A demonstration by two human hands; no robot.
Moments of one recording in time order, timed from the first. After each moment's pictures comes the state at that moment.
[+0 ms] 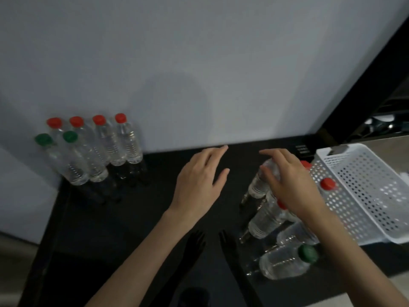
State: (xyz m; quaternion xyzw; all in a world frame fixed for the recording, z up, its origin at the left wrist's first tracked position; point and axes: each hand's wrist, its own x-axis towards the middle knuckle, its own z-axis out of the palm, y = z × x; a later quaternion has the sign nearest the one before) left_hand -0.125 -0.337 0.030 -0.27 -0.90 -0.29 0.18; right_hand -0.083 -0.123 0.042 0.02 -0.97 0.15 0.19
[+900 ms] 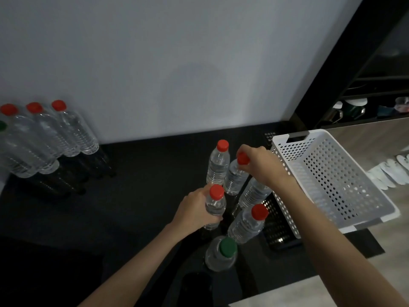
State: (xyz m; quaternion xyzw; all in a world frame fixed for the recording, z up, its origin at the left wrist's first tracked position) left_hand -0.092 -0.192 -0.091 -0.23 -0.88 -0.38 -0.16; right_hand -0.122 0.020 -0.007 -0.02 -0.99 0.12 -0.03
